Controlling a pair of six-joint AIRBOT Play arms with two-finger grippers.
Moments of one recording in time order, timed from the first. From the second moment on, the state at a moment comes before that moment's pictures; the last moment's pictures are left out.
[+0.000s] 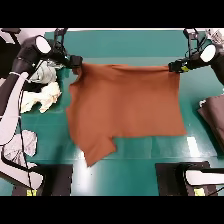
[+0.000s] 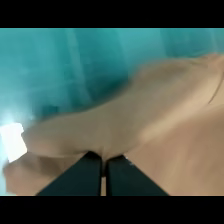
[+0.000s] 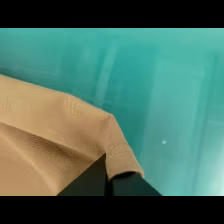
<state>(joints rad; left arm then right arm) -0.19 -1.69 1.78 1.31 -0.99 -1.48 0.00 -1.47 1.48 -1.54 0.95 1.48</state>
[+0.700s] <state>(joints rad) -0.19 -1.73 1.83 1.35 -1.21 -1.44 -0.09 -1.52 1.49 -1.47 0.99 1.42</state>
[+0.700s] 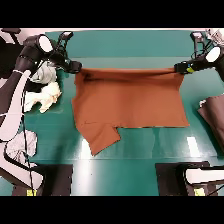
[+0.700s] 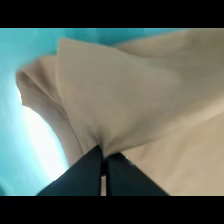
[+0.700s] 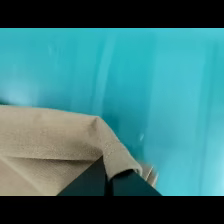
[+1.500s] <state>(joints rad) -0.24 -1.73 1.67 1.35 -1.28 -1.44 -0.11 -1.53 1.49 -1.42 1.31 1.41</state>
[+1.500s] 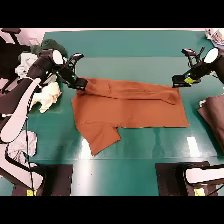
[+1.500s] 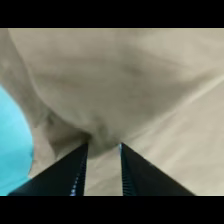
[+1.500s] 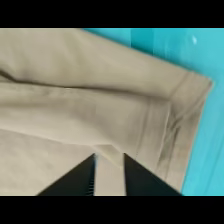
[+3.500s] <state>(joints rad) -0.24 -1.63 1.67 1.33 -1.29 -1.47 -0.28 -1.34 1.22 -1.06 1.19 1.18</state>
